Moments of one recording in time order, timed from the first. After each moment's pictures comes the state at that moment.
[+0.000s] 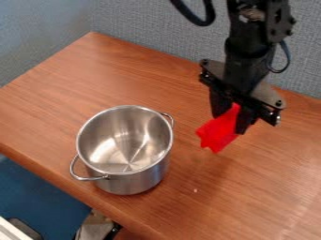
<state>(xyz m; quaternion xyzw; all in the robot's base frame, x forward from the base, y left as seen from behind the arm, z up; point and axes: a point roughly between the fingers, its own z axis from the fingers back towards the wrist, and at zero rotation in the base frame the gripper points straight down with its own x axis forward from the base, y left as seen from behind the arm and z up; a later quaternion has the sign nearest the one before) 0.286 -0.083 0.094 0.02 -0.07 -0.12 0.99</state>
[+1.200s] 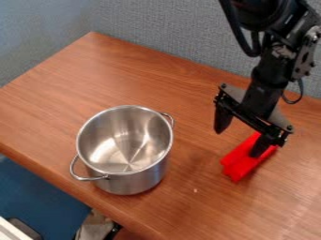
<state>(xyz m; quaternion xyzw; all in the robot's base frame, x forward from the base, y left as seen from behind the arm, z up) 0.314 -0.088 0.046 0.08 0.01 -0.09 0.99</state>
